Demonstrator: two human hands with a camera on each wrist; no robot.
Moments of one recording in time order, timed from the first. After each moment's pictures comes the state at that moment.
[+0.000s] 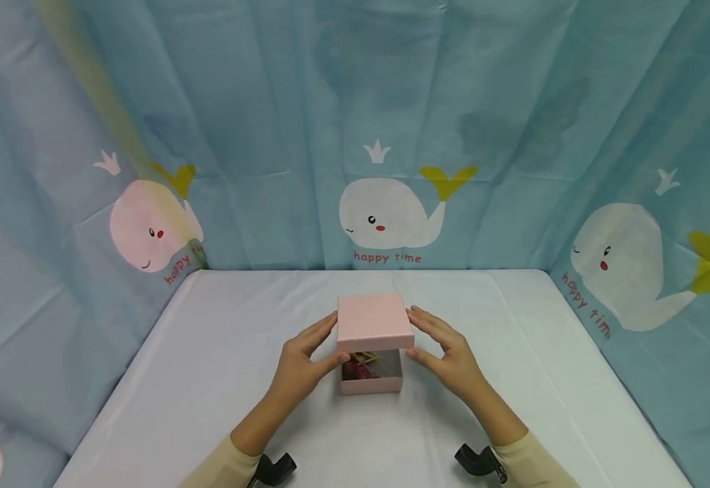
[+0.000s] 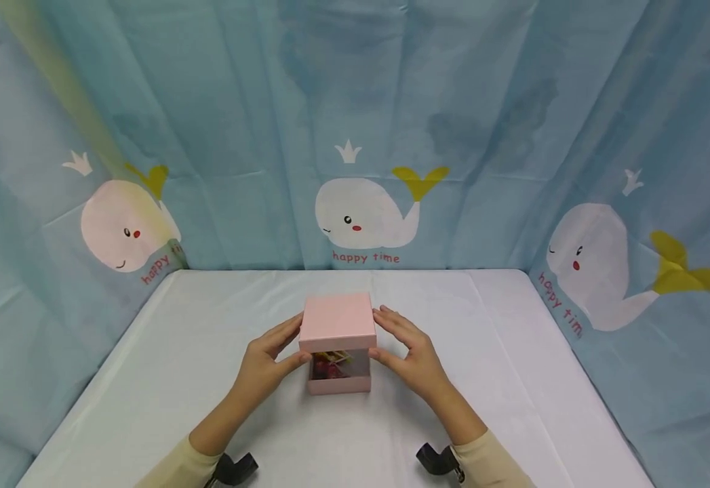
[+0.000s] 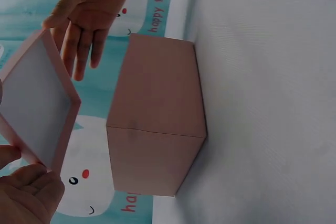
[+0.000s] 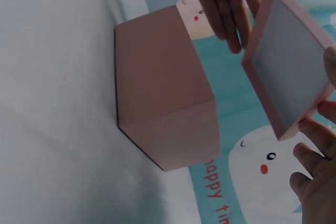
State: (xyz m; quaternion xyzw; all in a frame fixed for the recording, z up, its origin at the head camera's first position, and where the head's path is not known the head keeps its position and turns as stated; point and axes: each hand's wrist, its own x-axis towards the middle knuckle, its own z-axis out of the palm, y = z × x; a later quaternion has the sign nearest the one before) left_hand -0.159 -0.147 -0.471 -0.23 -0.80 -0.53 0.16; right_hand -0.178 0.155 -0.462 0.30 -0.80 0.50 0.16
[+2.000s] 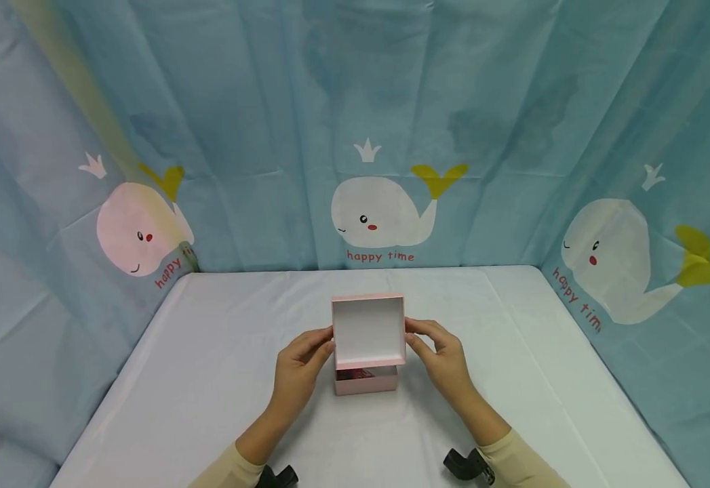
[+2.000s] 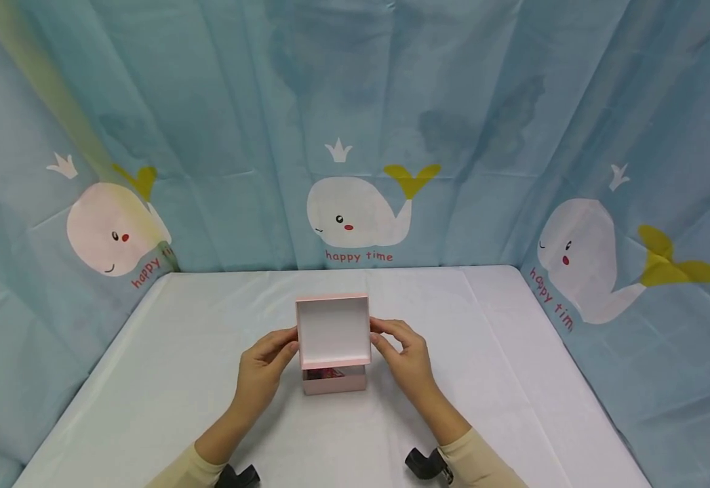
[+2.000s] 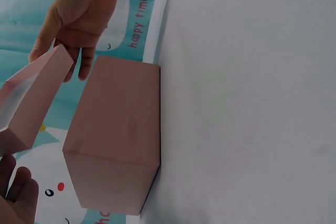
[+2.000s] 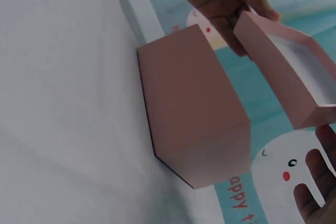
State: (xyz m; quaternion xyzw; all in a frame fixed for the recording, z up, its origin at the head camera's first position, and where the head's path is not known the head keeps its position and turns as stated) left_hand -0.159 -0.133 -0.489 -0.18 -0.71 -0.66 0.18; right_hand -0.181 0.150 -0.483 0.23 -0.75 0.60 0.17
